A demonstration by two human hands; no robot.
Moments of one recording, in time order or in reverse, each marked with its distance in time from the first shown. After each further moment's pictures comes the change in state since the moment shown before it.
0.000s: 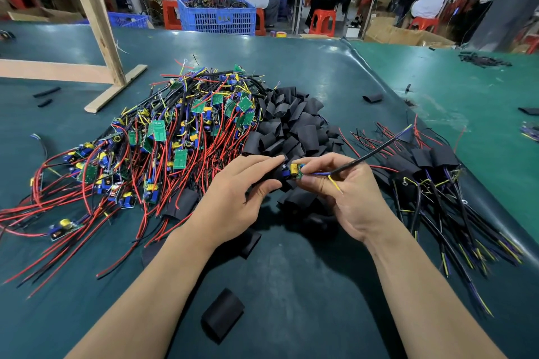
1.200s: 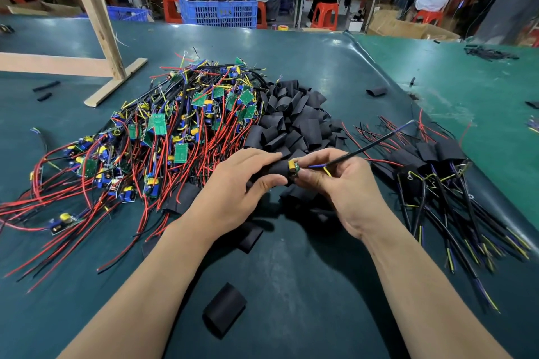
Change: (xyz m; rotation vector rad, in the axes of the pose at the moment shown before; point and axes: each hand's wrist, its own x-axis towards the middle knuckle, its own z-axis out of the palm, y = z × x) left_hand 0.002 -0.001 -0.005 -0.014 -0.068 -0.082; right_hand 0.000 0.003 0.007 -0.163 0.077 0.061
